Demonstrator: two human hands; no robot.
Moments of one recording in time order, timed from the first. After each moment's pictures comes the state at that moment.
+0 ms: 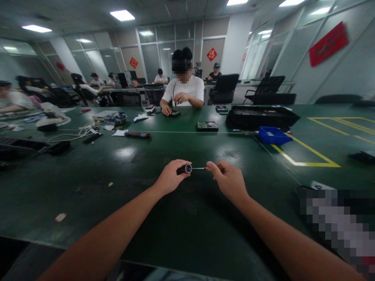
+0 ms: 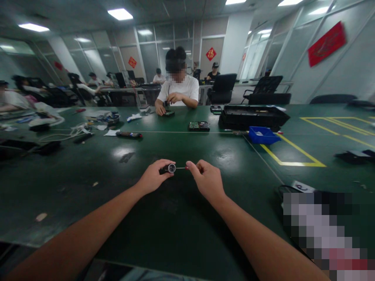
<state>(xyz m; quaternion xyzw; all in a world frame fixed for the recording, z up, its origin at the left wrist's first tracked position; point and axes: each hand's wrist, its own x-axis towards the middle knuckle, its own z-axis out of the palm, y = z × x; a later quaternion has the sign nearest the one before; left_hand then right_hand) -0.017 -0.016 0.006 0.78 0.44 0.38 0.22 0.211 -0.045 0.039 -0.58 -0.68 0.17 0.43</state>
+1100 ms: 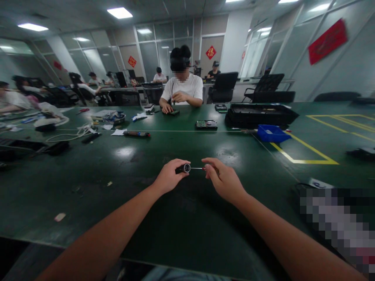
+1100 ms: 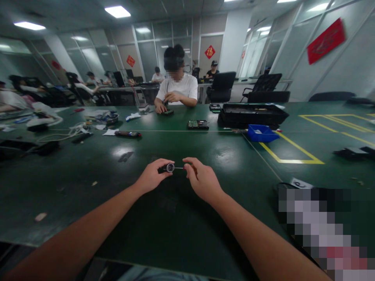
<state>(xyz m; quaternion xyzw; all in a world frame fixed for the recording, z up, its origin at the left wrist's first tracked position) -0.018 -0.015 0.005 0.79 0.43 0.38 0.22 0.212 -0.049 0.042 -0.48 -0.78 0.17 0.37</state>
